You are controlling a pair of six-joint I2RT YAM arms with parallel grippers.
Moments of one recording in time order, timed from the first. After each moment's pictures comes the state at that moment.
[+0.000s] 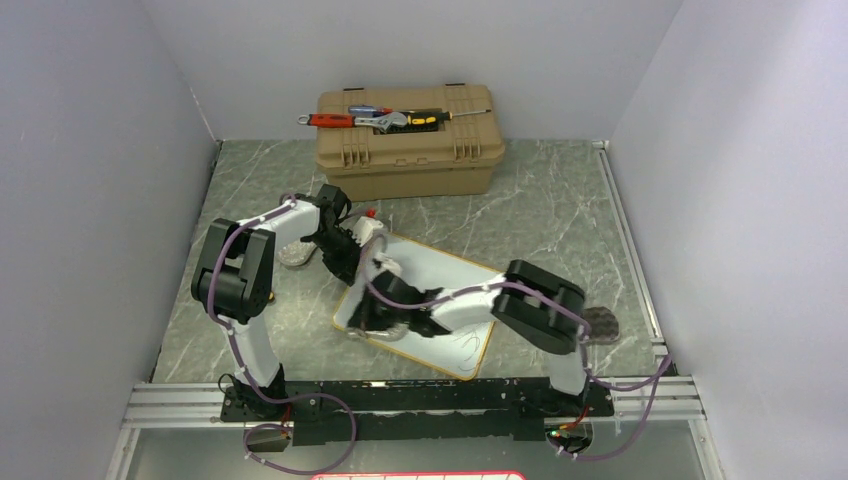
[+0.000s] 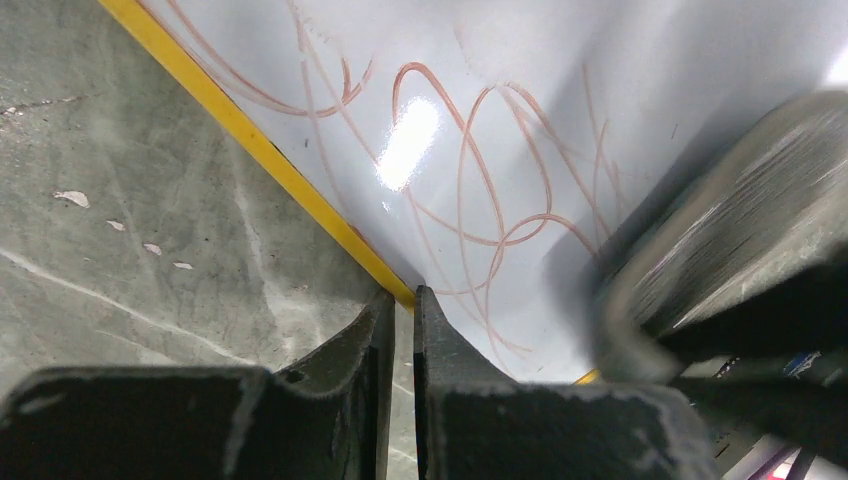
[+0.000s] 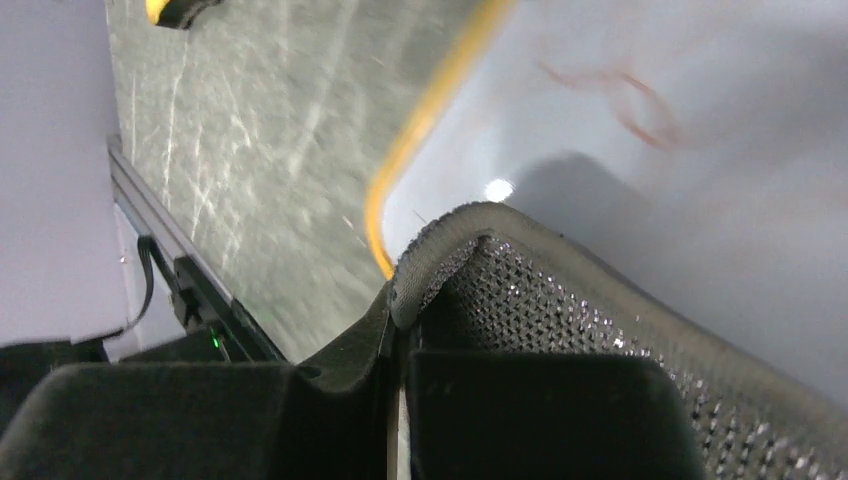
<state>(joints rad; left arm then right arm) -0.30 1.86 1.18 -0.79 0.45 0.60 1.15 2.00 1.06 0.25 0.01 1.03</state>
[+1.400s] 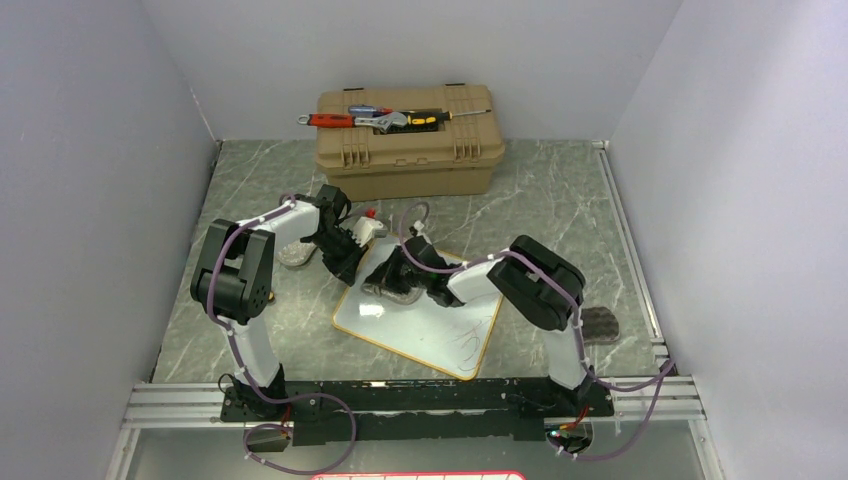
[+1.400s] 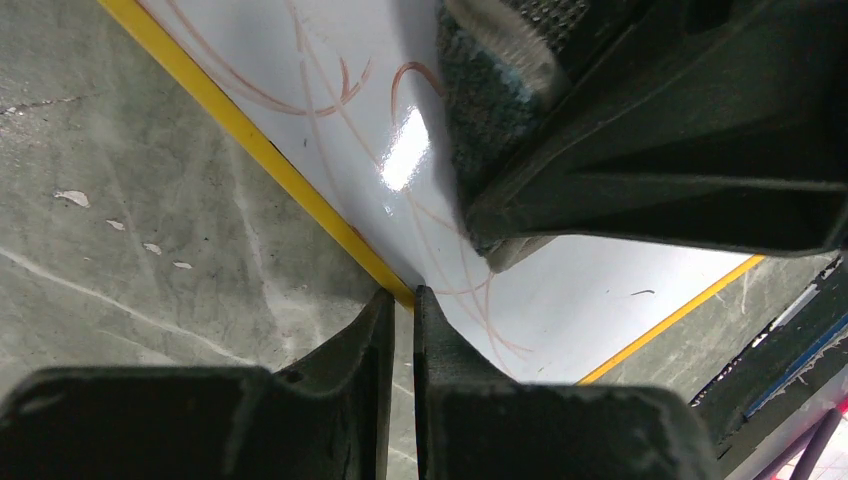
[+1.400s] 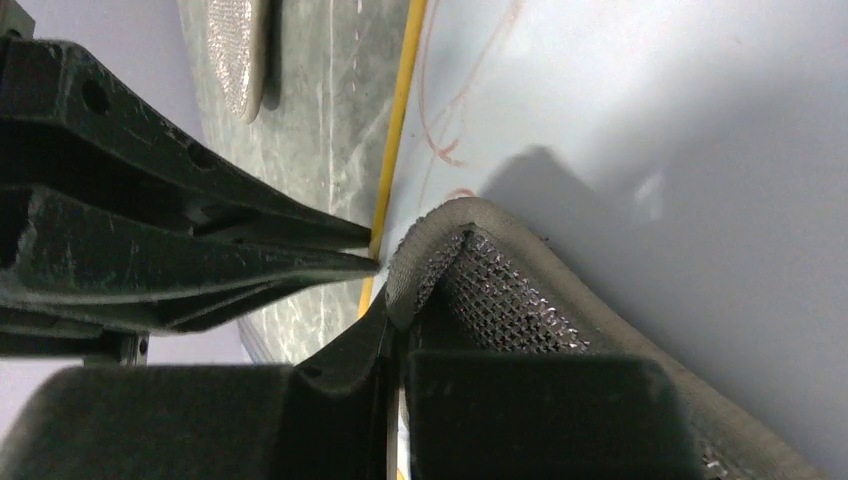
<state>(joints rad) -0.30 1.86 1.18 -0.79 0.45 0.61 0.88 2.03 0.94 0.50 -0.10 1.20</state>
